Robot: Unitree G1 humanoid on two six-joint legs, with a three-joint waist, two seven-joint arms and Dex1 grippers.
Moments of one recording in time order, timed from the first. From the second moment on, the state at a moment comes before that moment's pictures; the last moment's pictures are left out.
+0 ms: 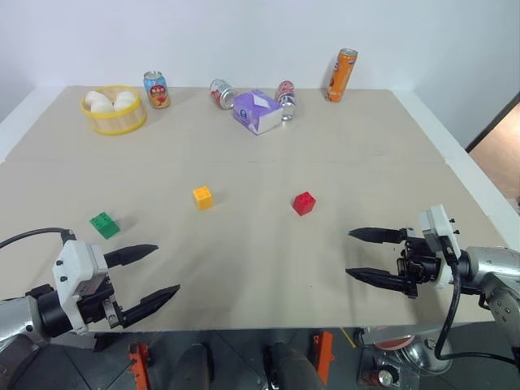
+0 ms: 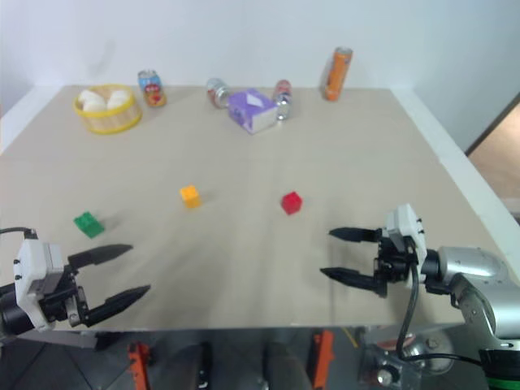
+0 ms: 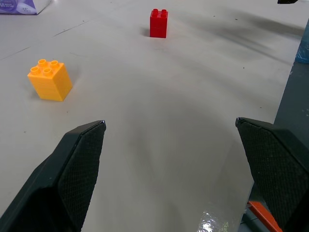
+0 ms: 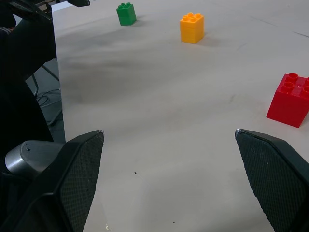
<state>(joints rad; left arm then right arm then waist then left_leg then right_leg) 0.42 0.77 0.49 -0.69 -0.75 0.39 -0.90 -0.06 -0.89 -0.23 -0.19 0.68 0.40 1.27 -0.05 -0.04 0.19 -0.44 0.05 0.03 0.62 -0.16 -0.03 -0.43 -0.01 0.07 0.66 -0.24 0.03</state>
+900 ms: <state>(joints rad) 0.26 0.64 0.41 -0.71 -0.73 0.38 -0.79 -0.20 -0.68 -0.23 -0.16 0.56 0.39 0.93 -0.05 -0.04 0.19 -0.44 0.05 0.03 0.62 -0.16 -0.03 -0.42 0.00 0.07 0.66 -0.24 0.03</state>
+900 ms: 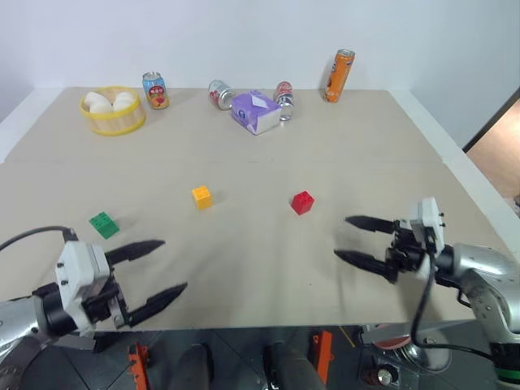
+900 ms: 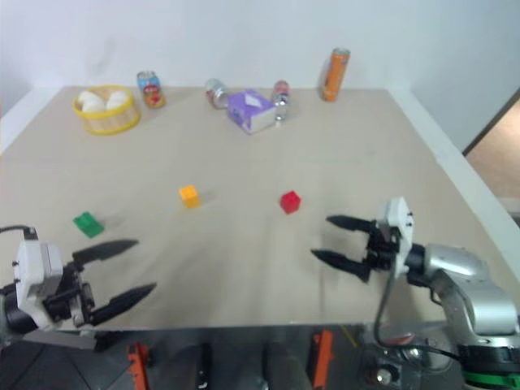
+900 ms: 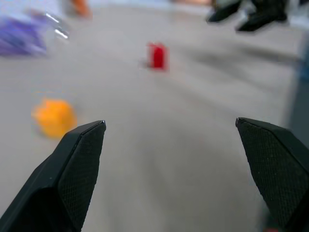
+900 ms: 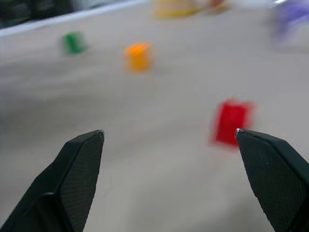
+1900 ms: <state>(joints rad) -0.16 0.37 -0.05 -0.44 -0.49 0.31 -0.67 -0.45 -0.34 -0.06 0.14 0.35 0.47 0.48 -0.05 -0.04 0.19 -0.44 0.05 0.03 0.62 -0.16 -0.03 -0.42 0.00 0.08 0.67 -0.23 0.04</state>
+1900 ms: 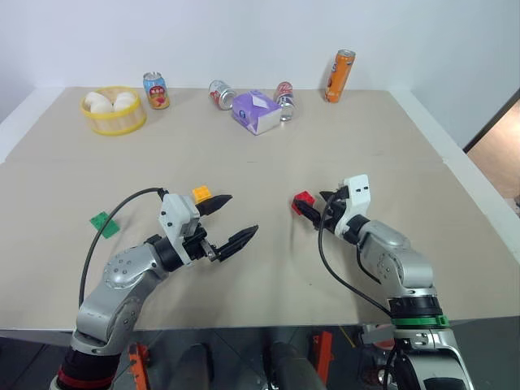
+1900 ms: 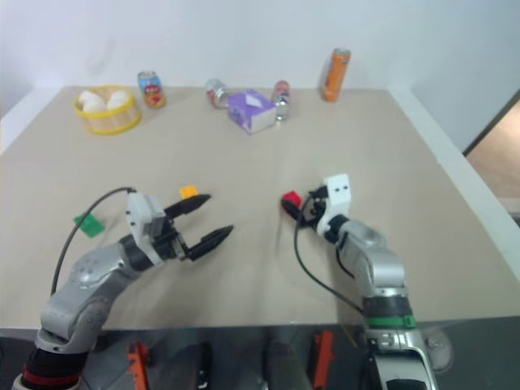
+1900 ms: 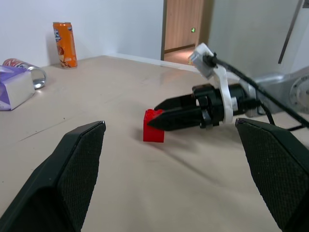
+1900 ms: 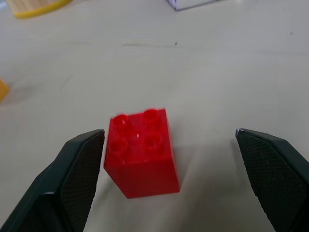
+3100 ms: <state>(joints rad) -0.02 0.72 0.02 -0.44 -0.56 0.28 -1.08 -0.58 -0.63 0.24 0.35 0.30 0.04 1.53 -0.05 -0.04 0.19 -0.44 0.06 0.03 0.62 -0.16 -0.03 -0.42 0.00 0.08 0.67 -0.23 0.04</state>
